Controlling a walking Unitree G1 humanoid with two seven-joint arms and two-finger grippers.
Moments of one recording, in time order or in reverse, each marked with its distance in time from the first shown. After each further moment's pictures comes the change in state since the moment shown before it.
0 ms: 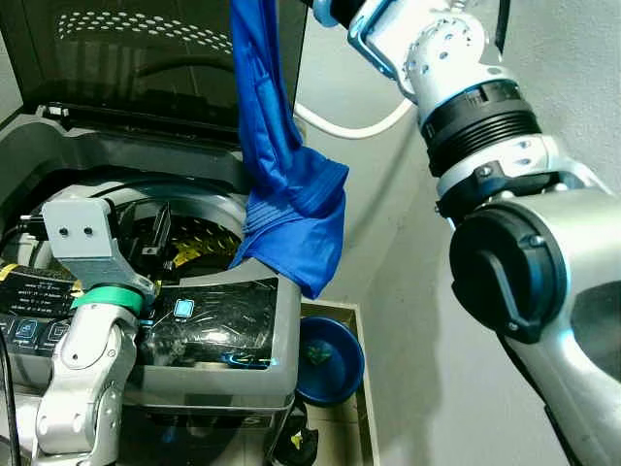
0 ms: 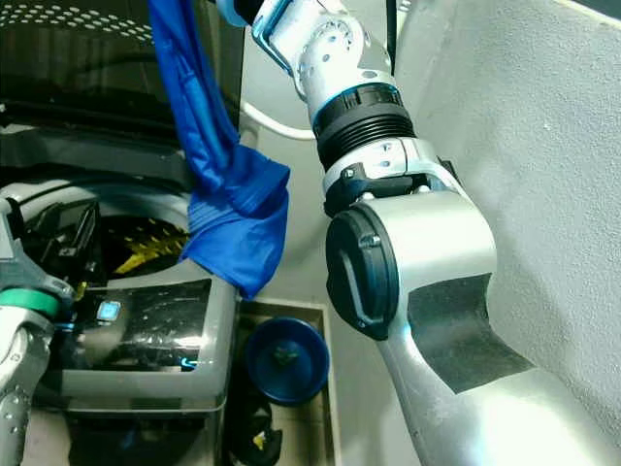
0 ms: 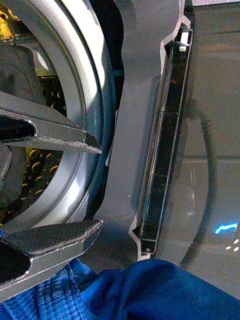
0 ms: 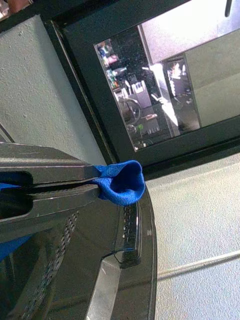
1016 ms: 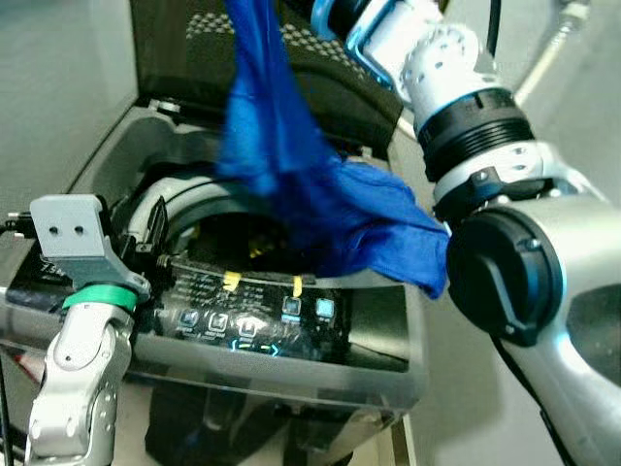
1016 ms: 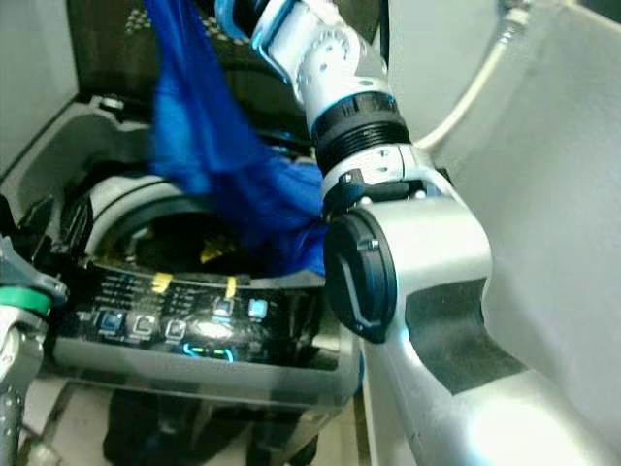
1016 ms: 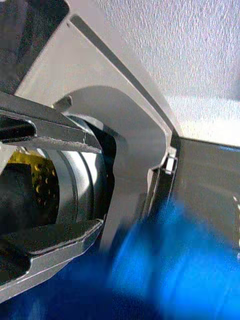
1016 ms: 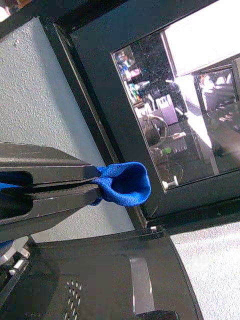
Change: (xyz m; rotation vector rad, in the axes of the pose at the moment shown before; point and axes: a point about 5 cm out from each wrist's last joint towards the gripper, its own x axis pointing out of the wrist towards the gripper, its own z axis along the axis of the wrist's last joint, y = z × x) left arm -0.003 0.000 0.008 0.012 -0.038 0.005; right arm 0.000 -0.001 -0.008 0.008 0.032 0.008
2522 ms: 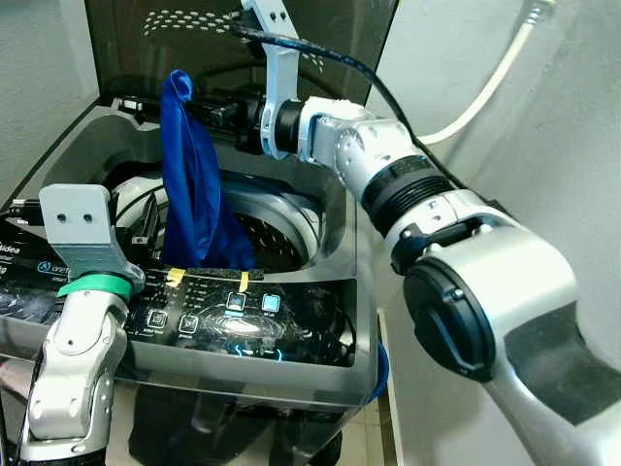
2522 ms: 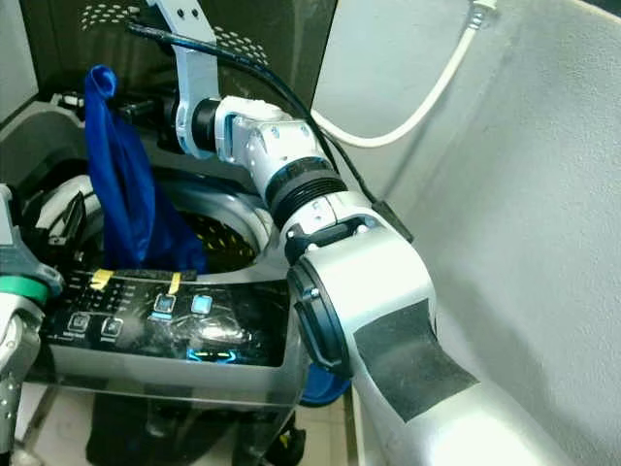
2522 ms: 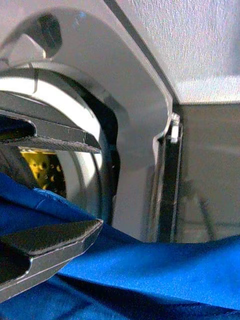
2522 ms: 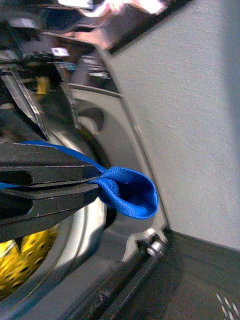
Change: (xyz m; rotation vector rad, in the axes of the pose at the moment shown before) left arm 0.011 0.008 0.000 0.136 0.056 0.015; right arm -0.014 -0.008 -0.105 -0.246 0.544 0.130
